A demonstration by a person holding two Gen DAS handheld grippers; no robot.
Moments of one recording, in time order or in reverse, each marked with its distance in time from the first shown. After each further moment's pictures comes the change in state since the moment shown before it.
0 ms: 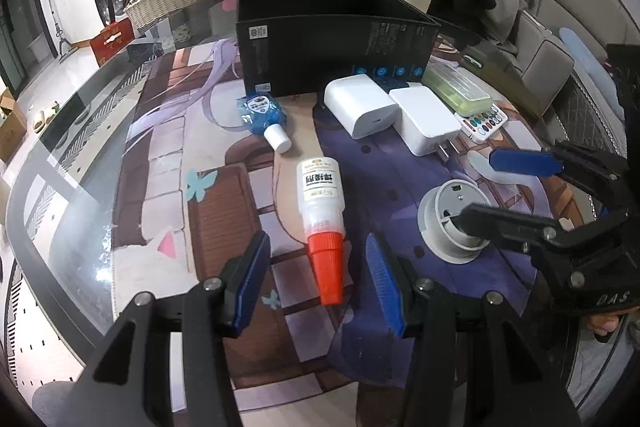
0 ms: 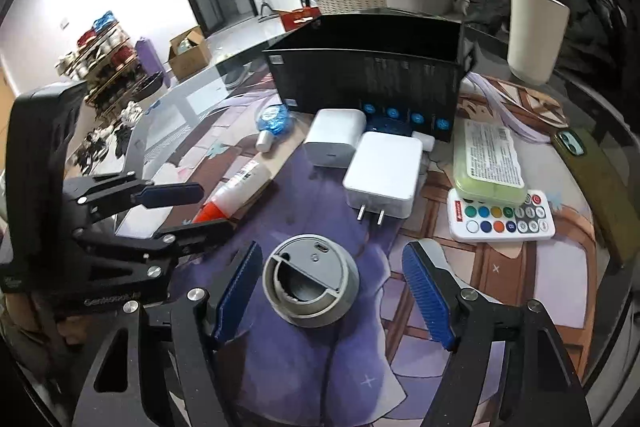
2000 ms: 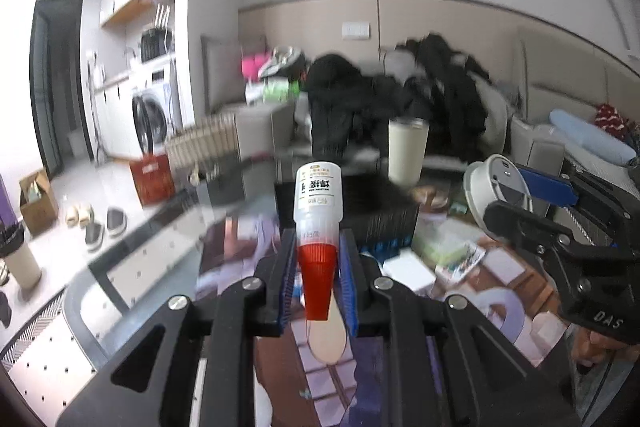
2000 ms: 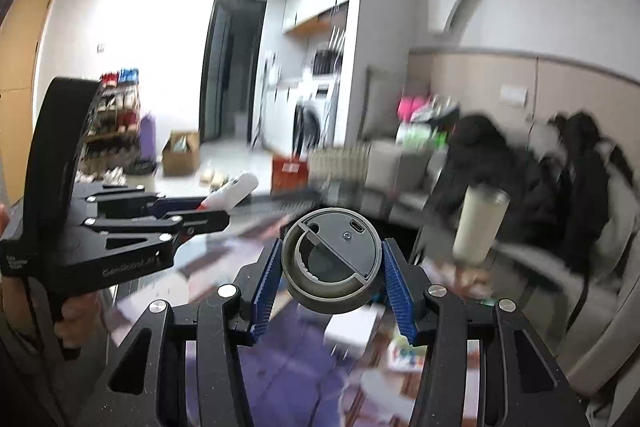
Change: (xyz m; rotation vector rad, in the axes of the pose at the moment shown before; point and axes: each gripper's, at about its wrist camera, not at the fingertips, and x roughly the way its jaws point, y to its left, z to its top) left arm -0.111 -0.007 0.007 0.061 -0.596 0.097; right arm -0.115 0.055 -0.020 -0.229 -0.636 -0.190
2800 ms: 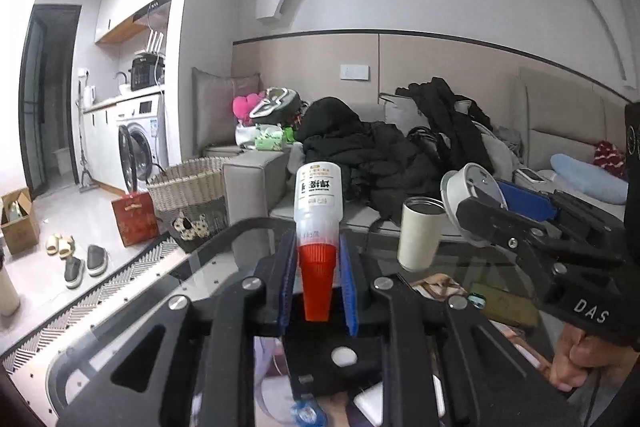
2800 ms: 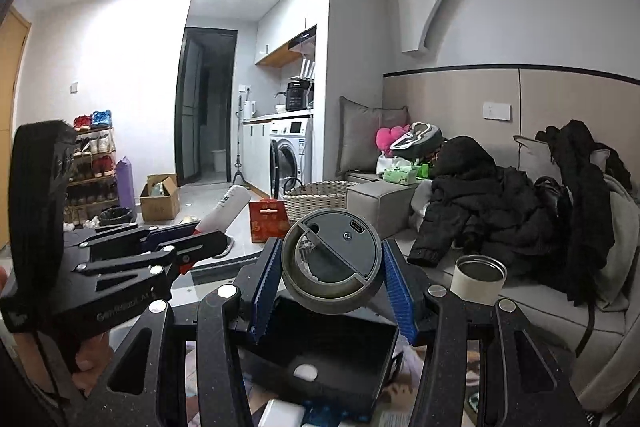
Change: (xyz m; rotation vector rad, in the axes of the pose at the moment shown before) left arm 0.080 0.041 0.095 -0.030 -0.111 -0.046; right arm 0.097 -0.056 0.104 0.102 -0.072 -0.053
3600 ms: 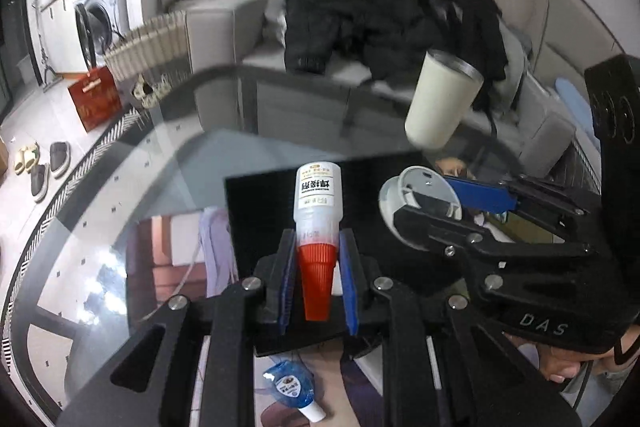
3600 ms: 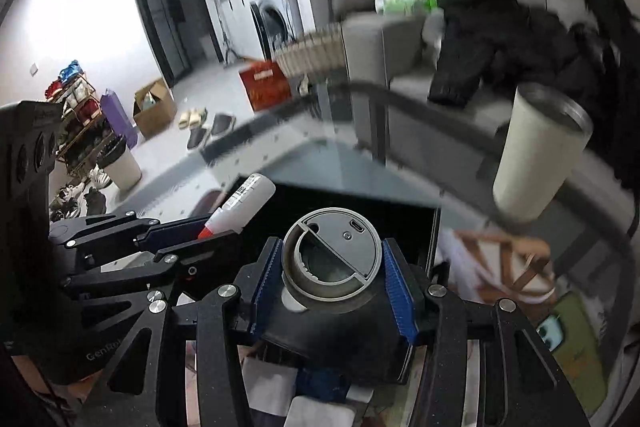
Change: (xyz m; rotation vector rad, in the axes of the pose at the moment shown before) left arm 0.144 -0.009 -0.053 -0.078 0.589 -0.113; right arm 0.171 -0.042 -0.073 0.181 0.612 0.073
